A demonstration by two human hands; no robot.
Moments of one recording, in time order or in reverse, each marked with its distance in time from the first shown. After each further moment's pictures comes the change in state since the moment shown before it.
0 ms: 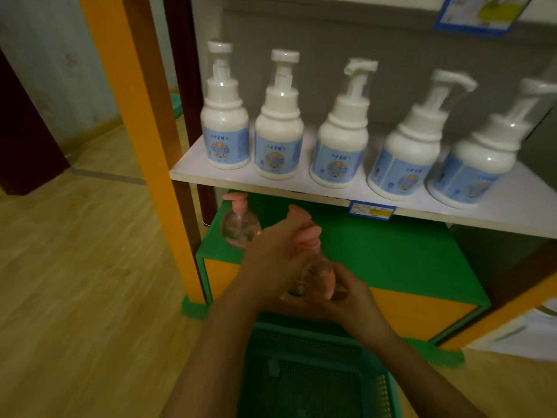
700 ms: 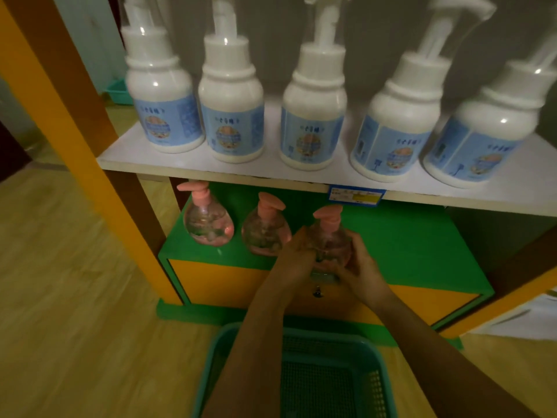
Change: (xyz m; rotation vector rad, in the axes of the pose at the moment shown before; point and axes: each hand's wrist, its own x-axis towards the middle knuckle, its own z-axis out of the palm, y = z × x) left_hand 0.060 -0.040 0.110 -0.483 -0.179 -0.522; right_hand 0.055 0.089 -0.044 0.054 0.094 0.118
